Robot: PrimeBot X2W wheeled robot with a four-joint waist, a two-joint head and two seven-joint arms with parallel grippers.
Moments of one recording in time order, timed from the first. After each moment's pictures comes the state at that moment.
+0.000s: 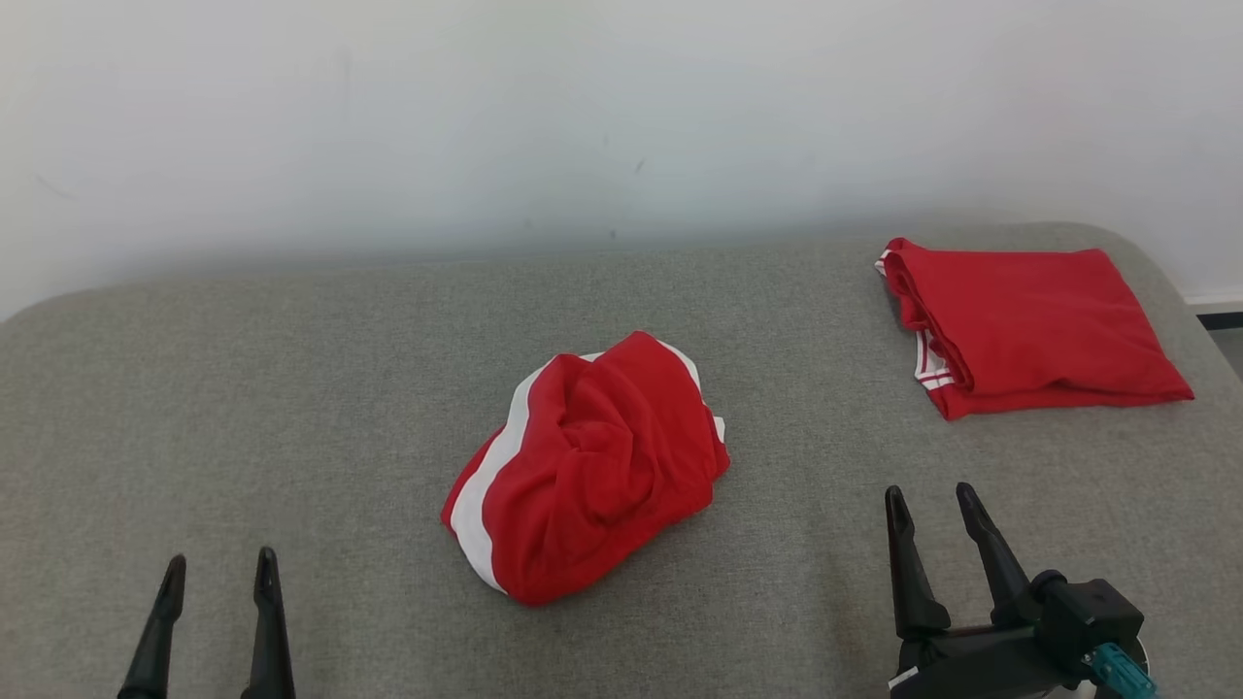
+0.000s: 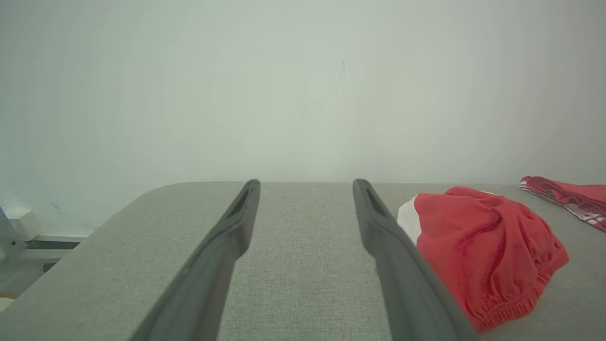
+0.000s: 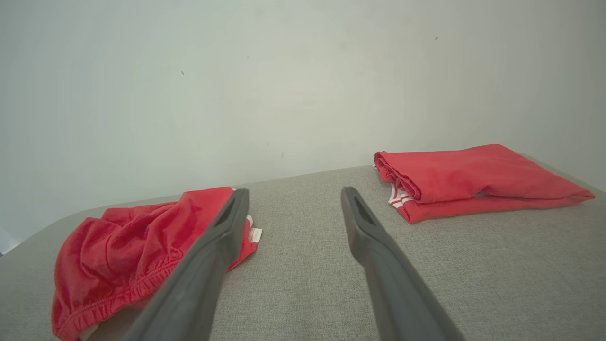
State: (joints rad) left arm 0.08 0.26 -0.06 -0.02 -0.32 0.03 -0.26; right arm -0.06 -0.05 0.06 0.21 0.22 0.13 -0.26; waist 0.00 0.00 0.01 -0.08
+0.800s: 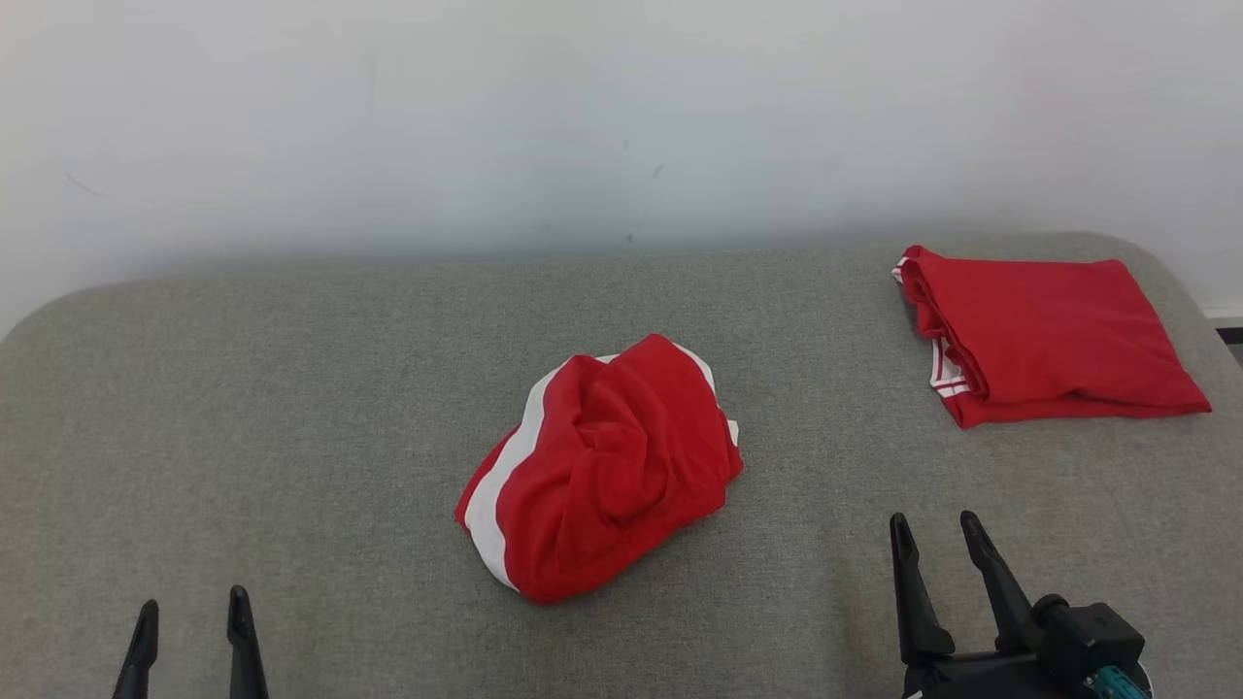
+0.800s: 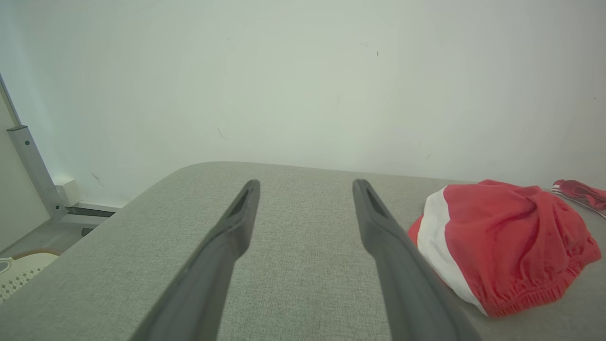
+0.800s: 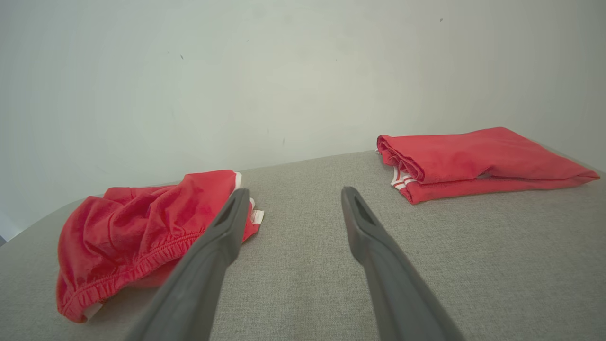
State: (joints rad) left arm 0.14 0.07 0.17 0.00 -0.17 -0.12 -0.26; right arm -0.02 -0.05 0.05 0.22 0.22 0.13 -0.26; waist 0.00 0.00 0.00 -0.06
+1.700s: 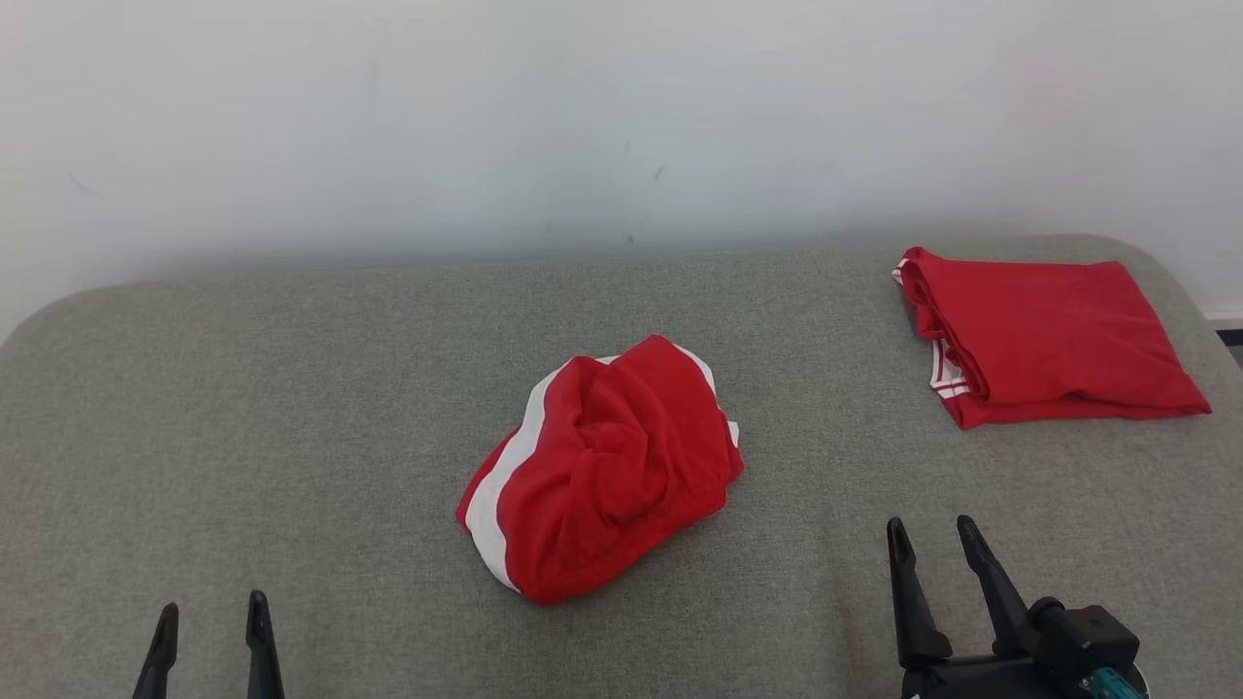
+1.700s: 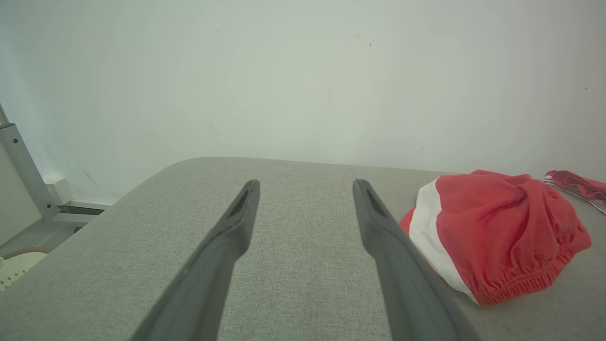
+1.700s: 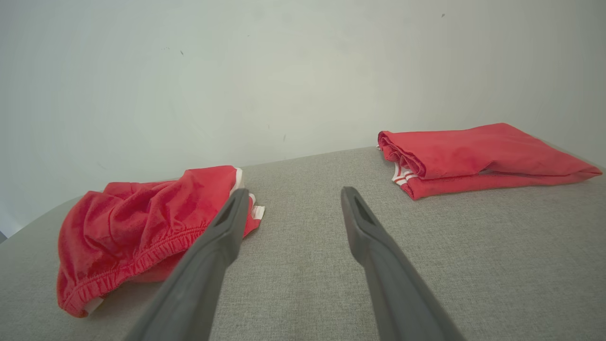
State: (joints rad) left arm 0.14 0.05 0.16 0.02 -0.15 -0.13 -0.26; right arm -0.02 -0.05 0.05 0.24 0.22 0.13 -0.26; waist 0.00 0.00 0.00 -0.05
